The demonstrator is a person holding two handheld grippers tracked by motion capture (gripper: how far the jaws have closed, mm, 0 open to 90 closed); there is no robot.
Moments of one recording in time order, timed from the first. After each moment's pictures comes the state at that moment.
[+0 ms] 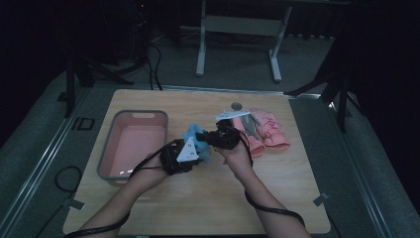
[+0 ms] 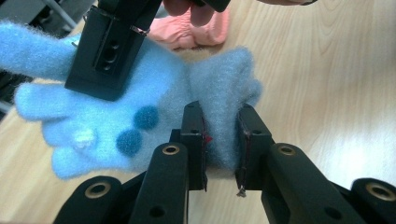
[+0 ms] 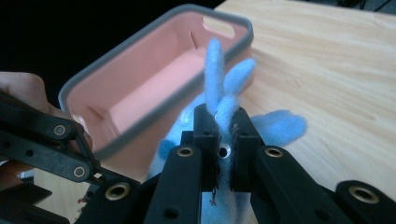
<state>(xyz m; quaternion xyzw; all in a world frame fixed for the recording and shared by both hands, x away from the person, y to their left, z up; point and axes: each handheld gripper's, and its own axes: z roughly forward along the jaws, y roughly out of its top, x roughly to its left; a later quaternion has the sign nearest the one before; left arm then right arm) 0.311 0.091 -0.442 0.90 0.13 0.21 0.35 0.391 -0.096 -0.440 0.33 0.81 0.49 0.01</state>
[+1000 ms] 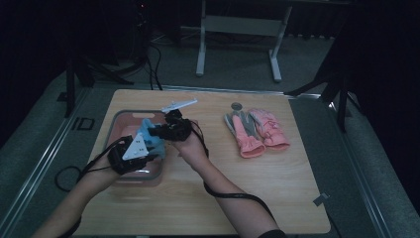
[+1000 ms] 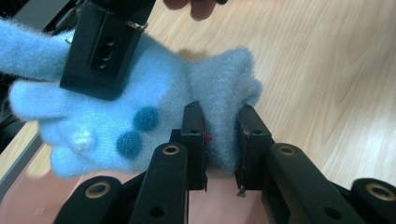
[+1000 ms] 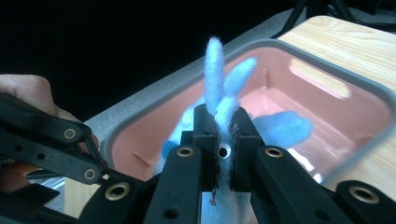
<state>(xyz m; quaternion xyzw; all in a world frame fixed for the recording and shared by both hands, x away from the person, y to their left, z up) 0.289 0.211 -0.429 0.89 0.20 0.25 0.31 0.395 0.041 -0.421 0.26 0.83 0.50 -0.03</state>
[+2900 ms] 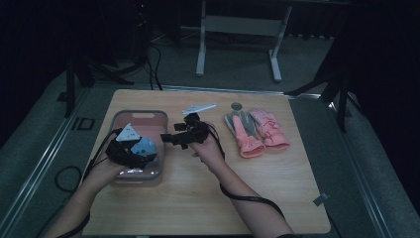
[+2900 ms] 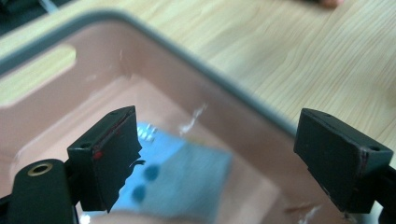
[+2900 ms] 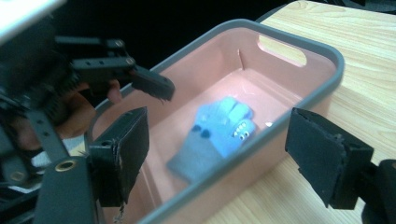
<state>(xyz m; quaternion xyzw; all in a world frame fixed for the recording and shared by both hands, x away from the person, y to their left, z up) 0.324 0.224 -0.458 0.84 0.35 0.18 0.37 0.411 -0.012 -0.447 0.28 0.81 0.51 -0.04</state>
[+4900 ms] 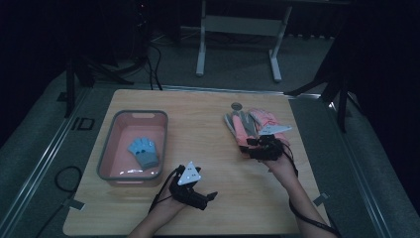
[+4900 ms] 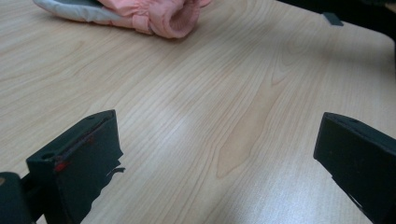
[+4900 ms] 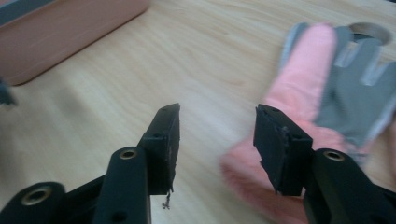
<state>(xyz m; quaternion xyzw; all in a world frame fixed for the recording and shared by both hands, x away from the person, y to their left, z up) 0.265 0.061 -0.531 0.83 0.28 0.12 0.47 0.396 -0.234 -0.485 0.34 0.83 0.42 0.11</state>
